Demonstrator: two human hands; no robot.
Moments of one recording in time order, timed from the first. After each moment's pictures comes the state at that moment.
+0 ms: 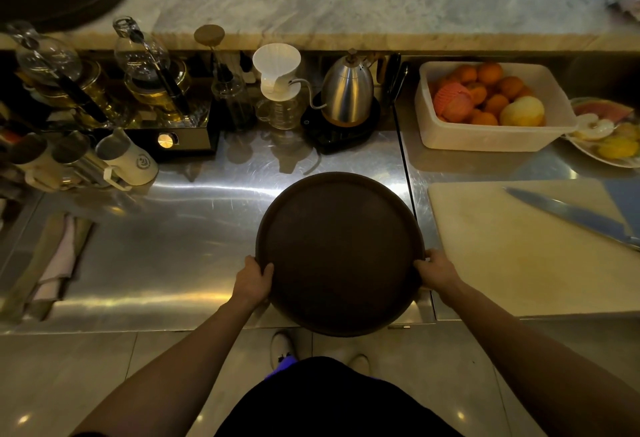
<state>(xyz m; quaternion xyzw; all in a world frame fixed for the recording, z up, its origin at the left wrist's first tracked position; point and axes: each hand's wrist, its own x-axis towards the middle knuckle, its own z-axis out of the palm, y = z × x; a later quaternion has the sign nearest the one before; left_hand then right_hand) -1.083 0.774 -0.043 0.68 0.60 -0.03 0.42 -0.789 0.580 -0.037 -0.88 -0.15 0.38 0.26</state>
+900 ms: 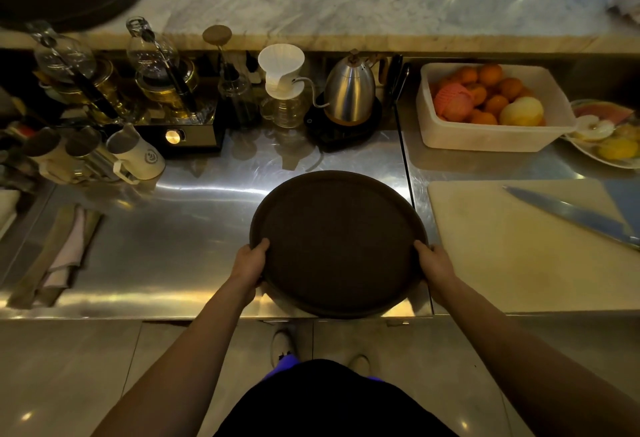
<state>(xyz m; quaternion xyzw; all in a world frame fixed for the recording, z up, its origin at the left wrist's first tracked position) -1.076 0.774 -0.011 0.42 0.63 0.12 0.64 -0.806 0.584 -0.026 -0.81 0.01 0.39 0.44</state>
